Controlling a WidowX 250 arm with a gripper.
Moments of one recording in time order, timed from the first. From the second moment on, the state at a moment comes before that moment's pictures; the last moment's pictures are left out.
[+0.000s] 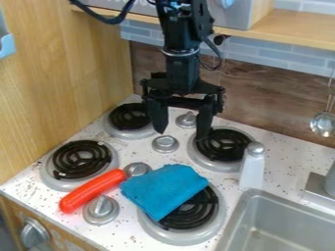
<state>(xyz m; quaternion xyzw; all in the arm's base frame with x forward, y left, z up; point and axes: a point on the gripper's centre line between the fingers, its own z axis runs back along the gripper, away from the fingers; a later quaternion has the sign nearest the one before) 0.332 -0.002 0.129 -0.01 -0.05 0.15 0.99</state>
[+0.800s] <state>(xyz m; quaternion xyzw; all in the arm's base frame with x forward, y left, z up) 0.307 0.042 0.081 0.01 -0.02 0.08 1.00</state>
